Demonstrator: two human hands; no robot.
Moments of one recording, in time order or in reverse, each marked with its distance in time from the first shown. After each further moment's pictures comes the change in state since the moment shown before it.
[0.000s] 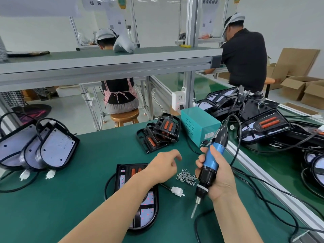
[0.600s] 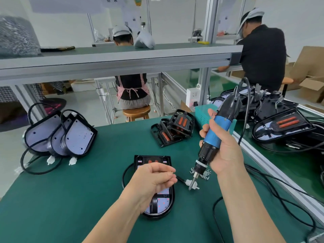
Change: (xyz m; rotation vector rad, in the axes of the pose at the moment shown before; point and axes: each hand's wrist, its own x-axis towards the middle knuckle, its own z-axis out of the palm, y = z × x) left_hand -0.119 -0.004 -0.014 -1.266 0.245 -0.384; right_hand -0.004 -0.017 0.072 -0.067 -0.175 -0.157
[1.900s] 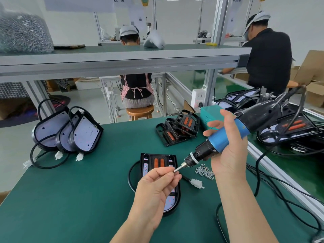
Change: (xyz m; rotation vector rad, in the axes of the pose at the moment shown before) left_hand -0.024 -0.026 0.007 -0.509 0.116 0.133; right_hand -0.028 0.004 0.034 -0.051 0.109 -0.341
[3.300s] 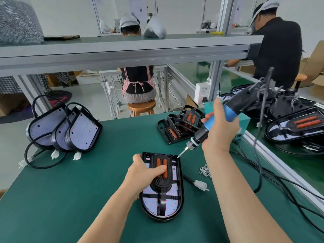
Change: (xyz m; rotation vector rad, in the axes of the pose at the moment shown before) left_hand 0.084 0.028 -0.040 1.158 0.166 -0.030; right_hand 0.066 0.056 0.016 -0.117 0.284 -0.047
